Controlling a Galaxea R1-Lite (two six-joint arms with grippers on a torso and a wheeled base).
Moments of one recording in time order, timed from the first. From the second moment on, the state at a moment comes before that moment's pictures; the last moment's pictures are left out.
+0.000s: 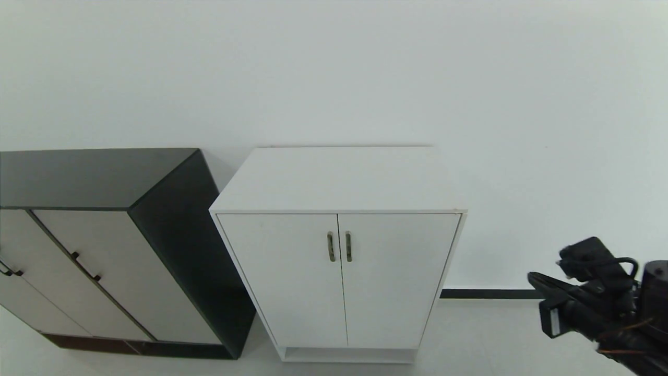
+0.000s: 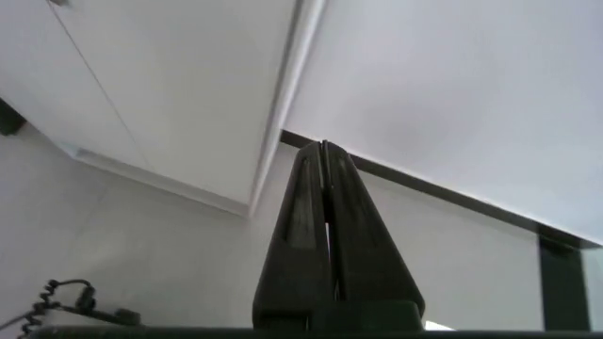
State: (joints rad) left arm 0.00 0.00 0.00 0.00 -0.04 0.00; right arm 0.37 1.56 -0.13 -1.16 -0.23 -0.20
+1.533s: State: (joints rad) left arm 0.00 0.00 0.00 0.00 -0.04 0.00; right arm 0.22 0.27 0.00 0.00 -0.03 0.04
